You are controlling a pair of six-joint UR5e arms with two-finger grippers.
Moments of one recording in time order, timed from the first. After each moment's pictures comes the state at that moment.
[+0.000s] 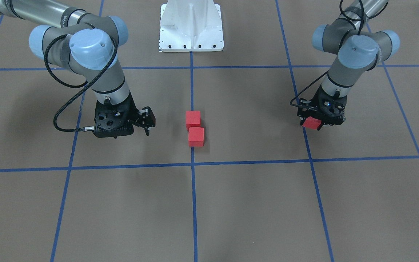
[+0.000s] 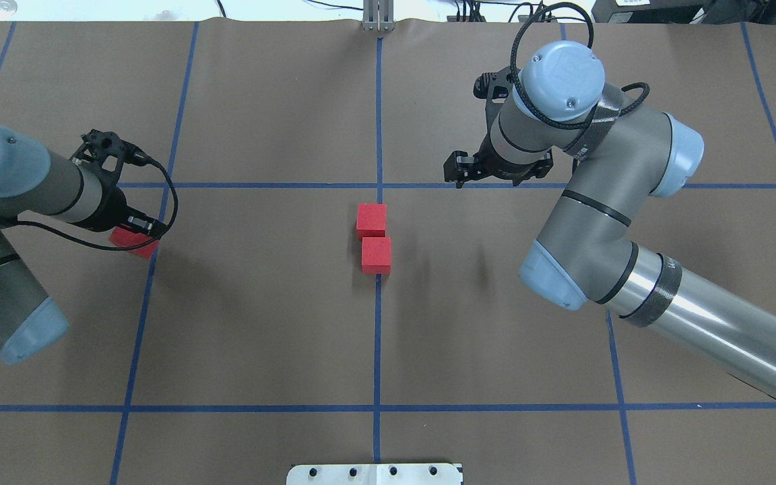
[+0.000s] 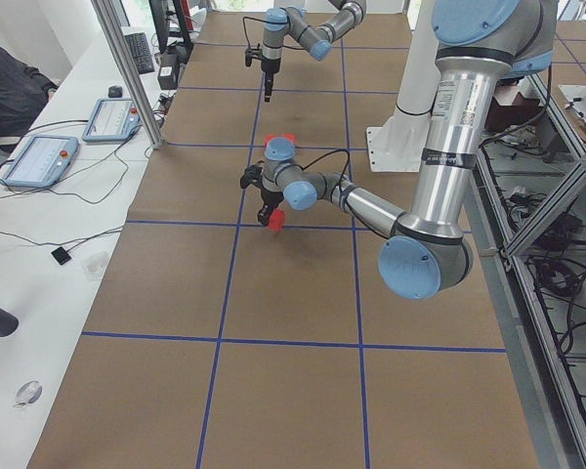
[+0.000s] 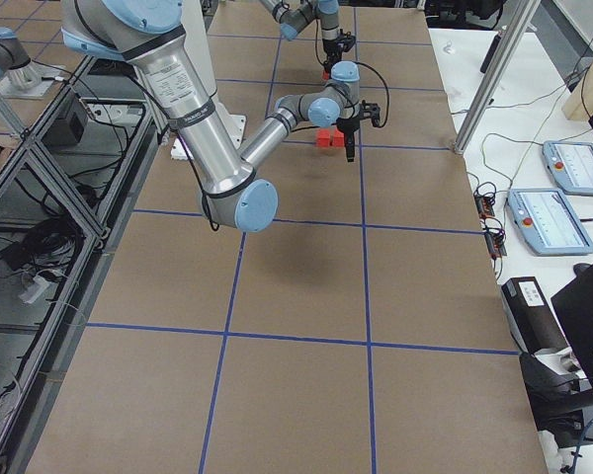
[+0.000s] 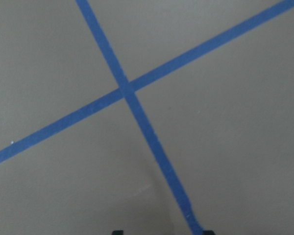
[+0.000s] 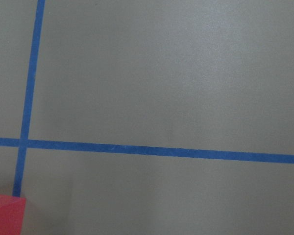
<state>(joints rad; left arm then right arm) -0.77 -1.81 -1.75 -1.90 -1.95 -0.74 0.72 -0.96 1.67 -1.52 1.92 1.01</state>
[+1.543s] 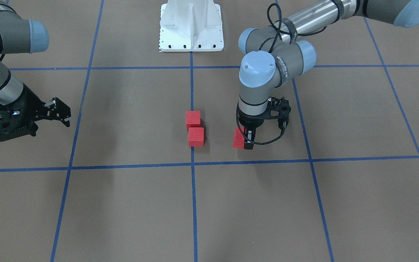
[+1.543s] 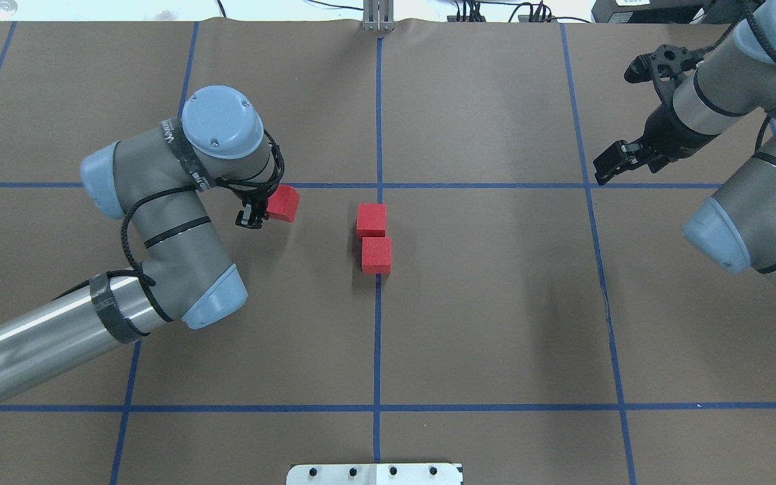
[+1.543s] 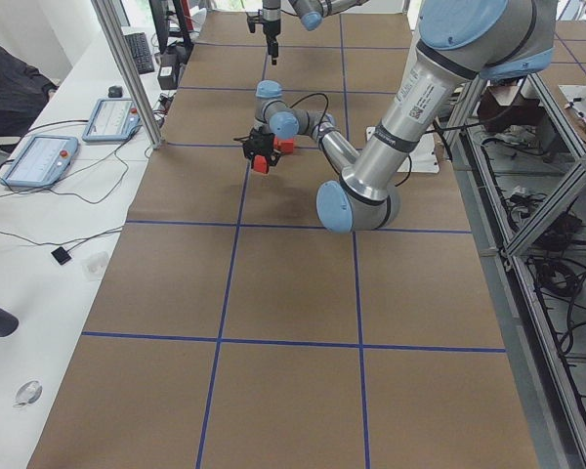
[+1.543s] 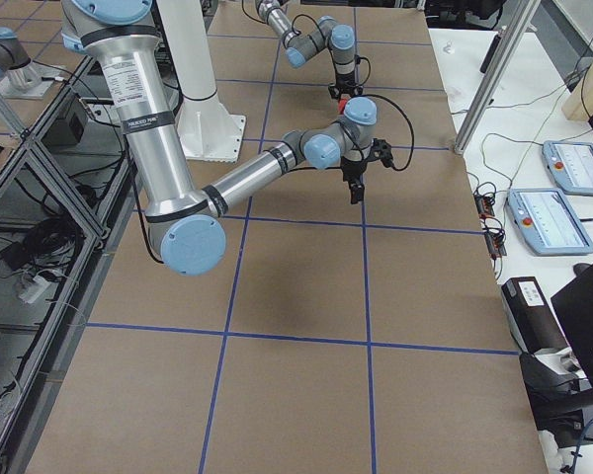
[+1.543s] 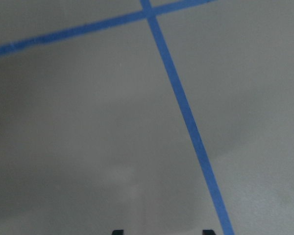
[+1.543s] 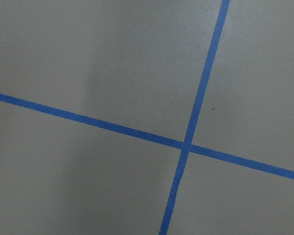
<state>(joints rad) -0.64 -2.31 -1.45 -1.62 -1.81 -2.49 0.98 -1.28 1.82 -1.52 2.20 0.55</state>
